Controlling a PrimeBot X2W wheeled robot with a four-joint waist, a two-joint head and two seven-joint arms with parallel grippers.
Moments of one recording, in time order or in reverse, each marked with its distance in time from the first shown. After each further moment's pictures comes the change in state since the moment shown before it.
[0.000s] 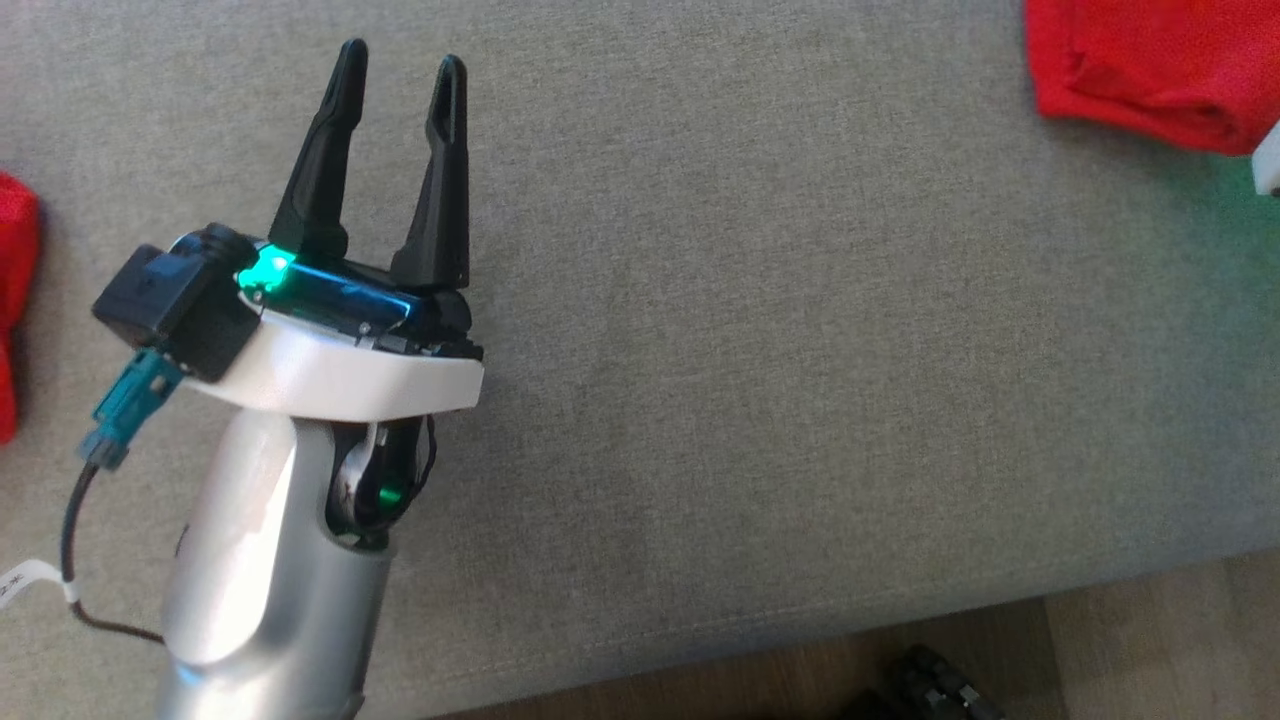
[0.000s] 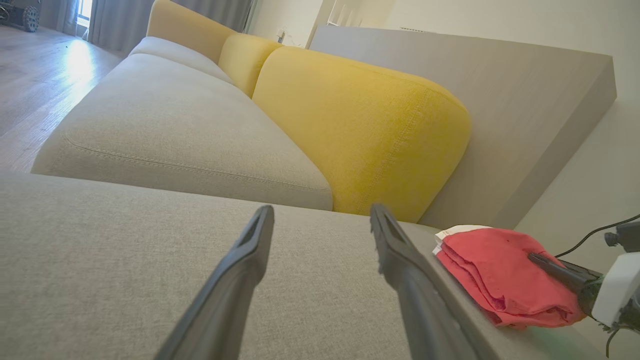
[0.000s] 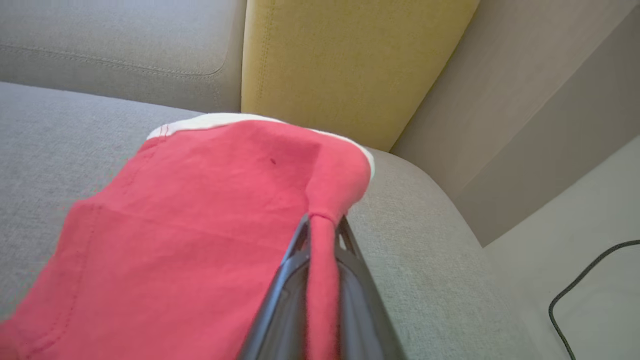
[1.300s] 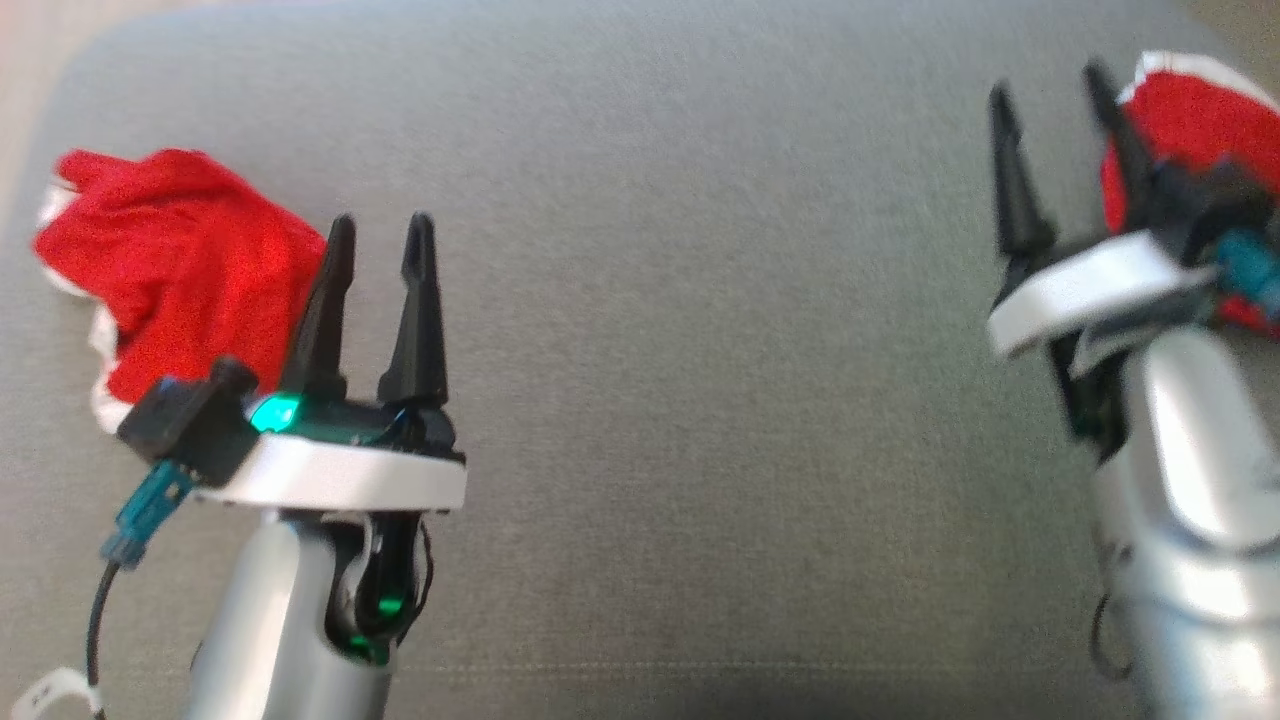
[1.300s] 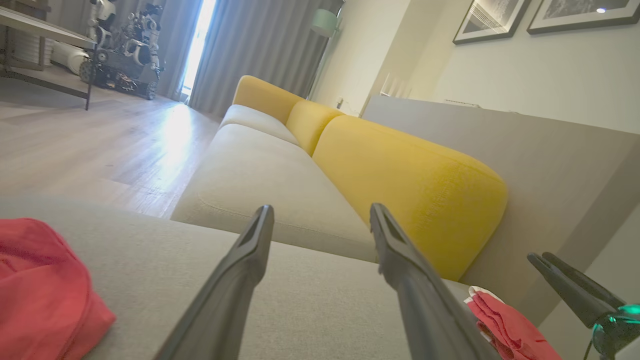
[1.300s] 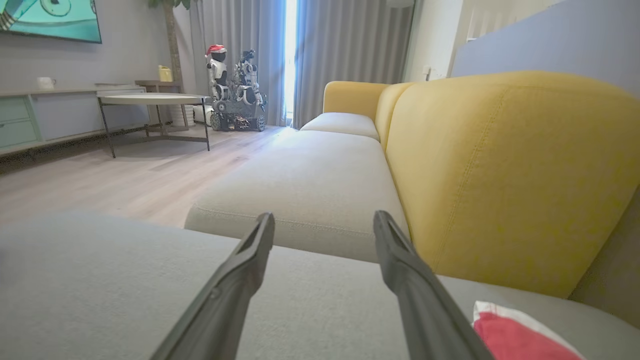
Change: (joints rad) left arm 0.195 0.000 0.014 0.010 -0.098 0.074 0.000; right arm 0.254 0.209 0.163 -0.236 0.055 0.000 -0.114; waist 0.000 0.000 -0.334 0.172
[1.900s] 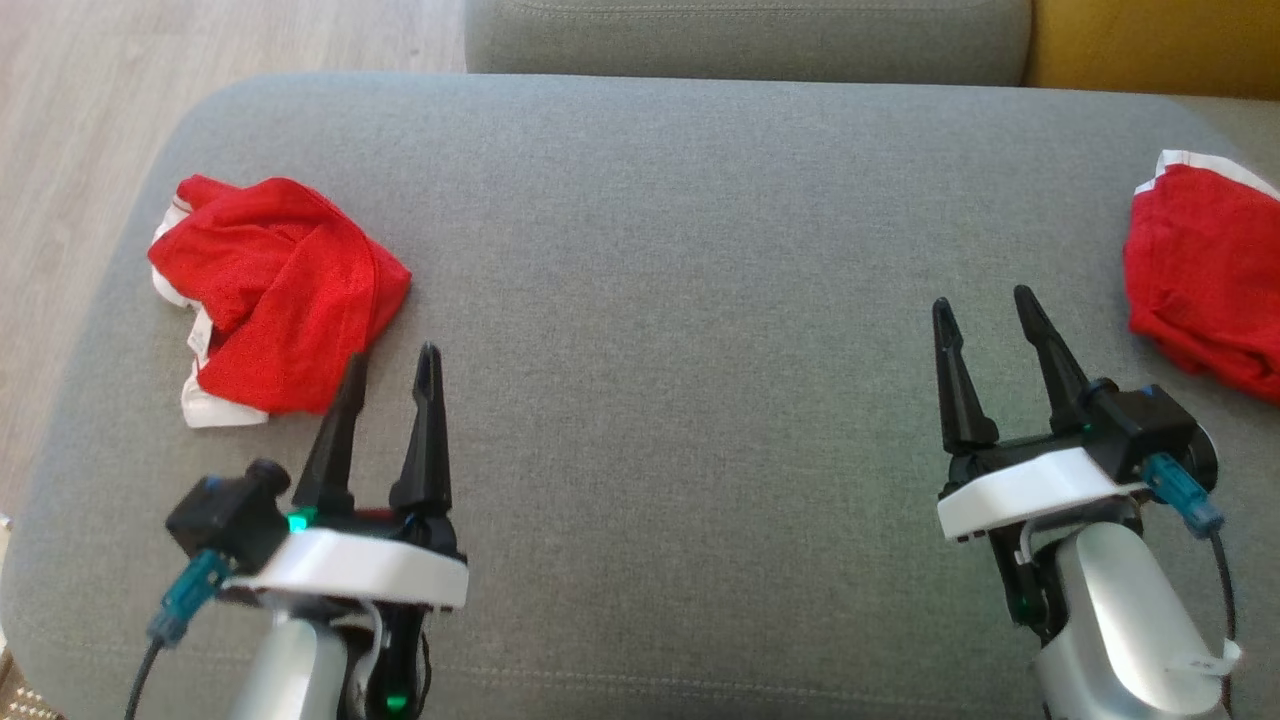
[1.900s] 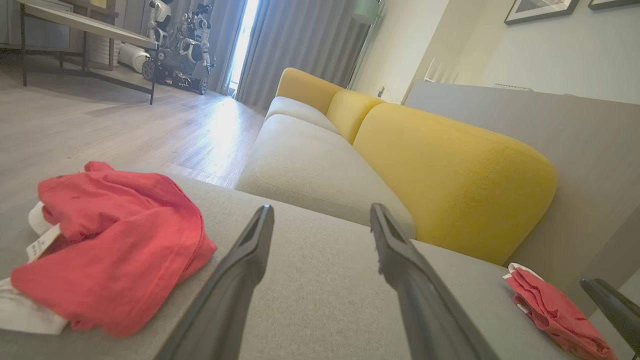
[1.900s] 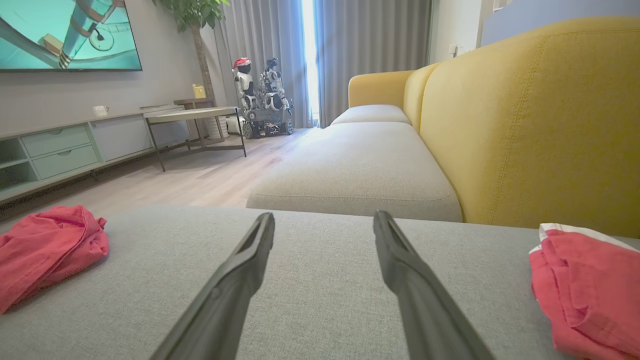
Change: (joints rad) left arm 0.154 0.004 0.014 0.058 0.043 0.016 0.000; right arm 0.321 0.094 -0.008 -0.045 0.027 0.000 -0.132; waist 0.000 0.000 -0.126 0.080
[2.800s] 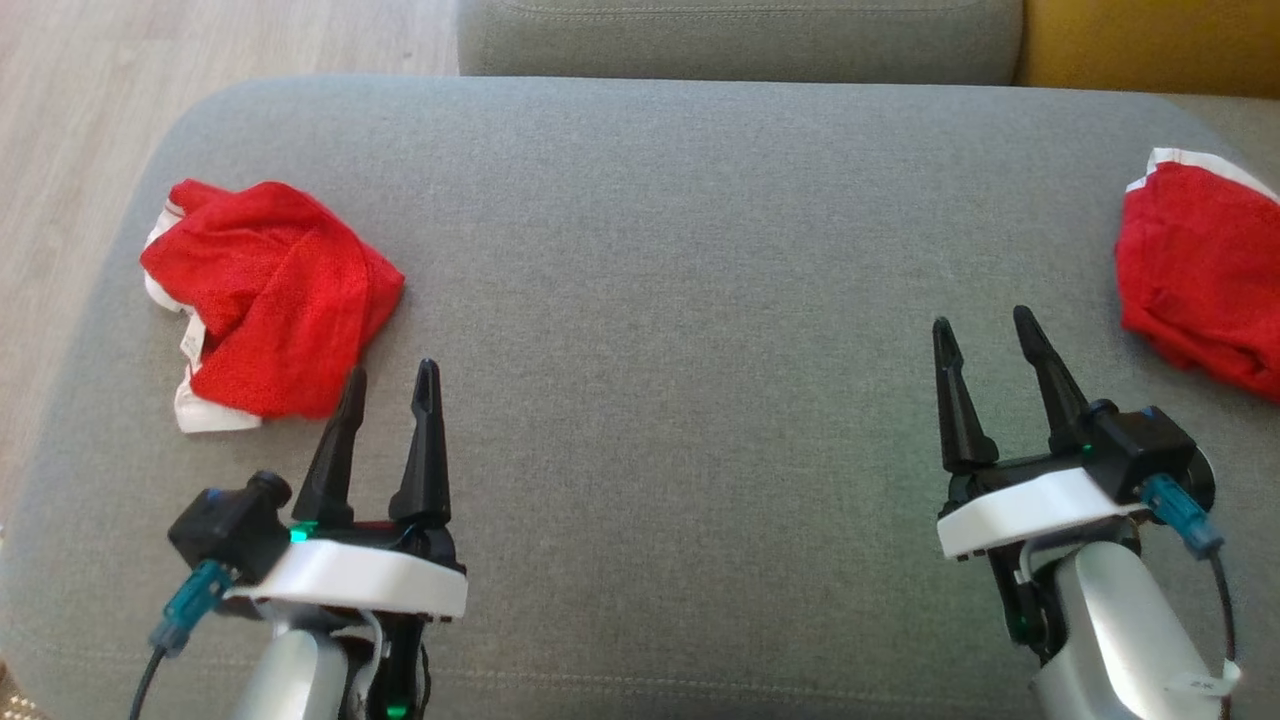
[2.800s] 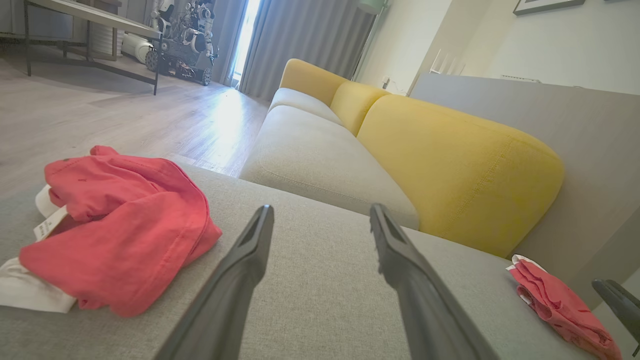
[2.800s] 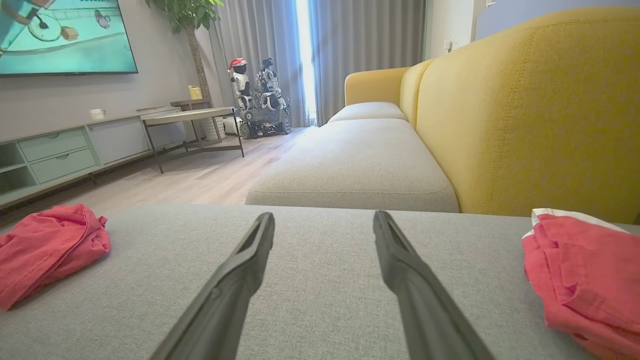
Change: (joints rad) left arm 0.026 0.000 0.001 0.005 -0.001 0.007 0.000; right arm 0.036 0.003 0.001 -0.010 0.014 0.000 -0.017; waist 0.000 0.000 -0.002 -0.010
